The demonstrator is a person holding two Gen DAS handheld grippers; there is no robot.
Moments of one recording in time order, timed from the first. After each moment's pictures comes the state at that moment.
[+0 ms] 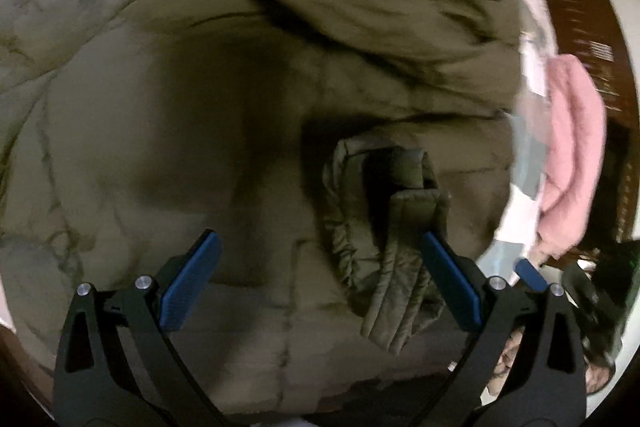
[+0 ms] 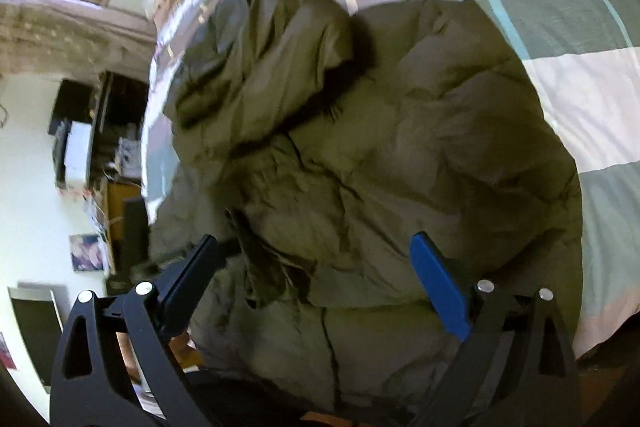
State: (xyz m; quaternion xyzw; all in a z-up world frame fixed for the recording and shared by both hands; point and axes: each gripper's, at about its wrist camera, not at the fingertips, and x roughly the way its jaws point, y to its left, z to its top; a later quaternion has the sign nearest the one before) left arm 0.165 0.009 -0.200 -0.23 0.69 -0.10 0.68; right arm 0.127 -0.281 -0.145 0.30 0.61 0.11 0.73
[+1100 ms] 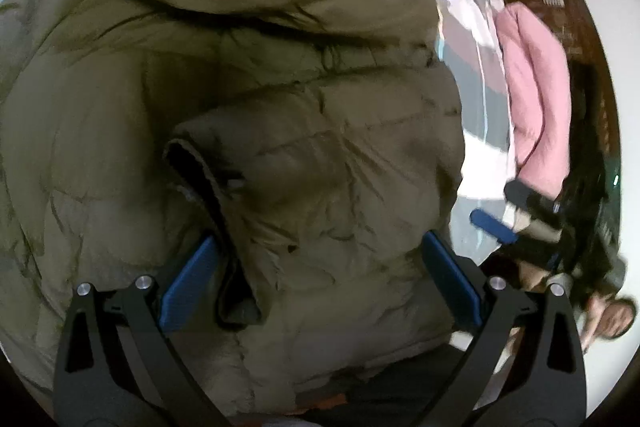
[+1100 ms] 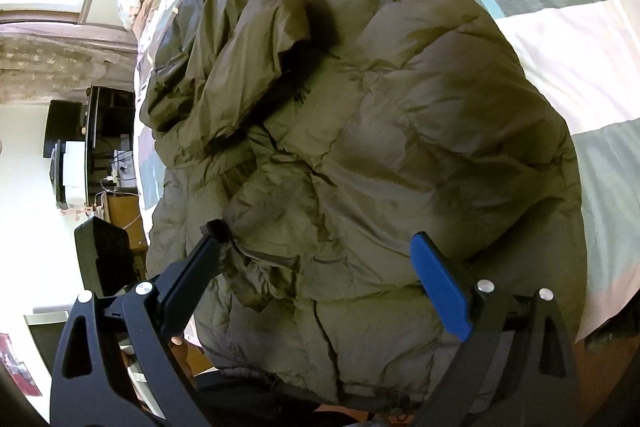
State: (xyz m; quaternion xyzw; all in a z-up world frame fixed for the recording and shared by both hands) left arm 0.143 -0.040 -0.179 -0.17 0.67 -0.19 0.69; right arm 0.113 -0.299 -0.153 0.35 0.63 0.08 0.69
